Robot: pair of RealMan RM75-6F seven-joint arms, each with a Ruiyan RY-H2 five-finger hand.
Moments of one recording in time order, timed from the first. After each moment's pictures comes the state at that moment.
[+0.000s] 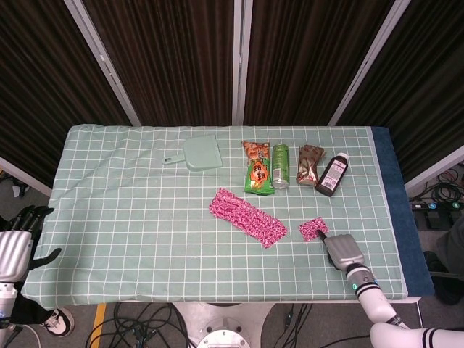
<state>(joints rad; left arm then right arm) -0.10 -1.15 -0.05 -1.52 1.51 1.50 -0.04 0.57 -1.35 -0.09 -1.67 -0.85 0.98 -0.59</state>
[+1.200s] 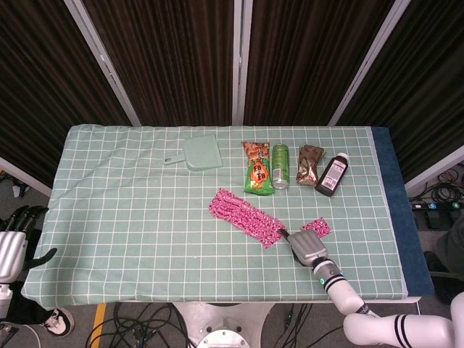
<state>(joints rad) -0.09 -1.14 -0.05 -1.51 1.50 1.51 -0.07 0.69 -1.47 -0.03 -1.70 -0.81 0.93 -0.67</state>
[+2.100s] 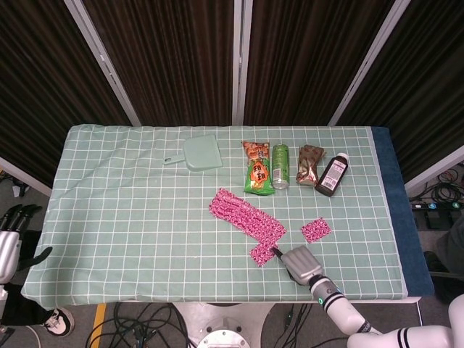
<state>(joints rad) -0.07 -1.13 -0.06 -1.52 1.49 1.53 -0.07 0.67 -1.48 -0.14 -1.80 -0.92 0.98 -0.71</state>
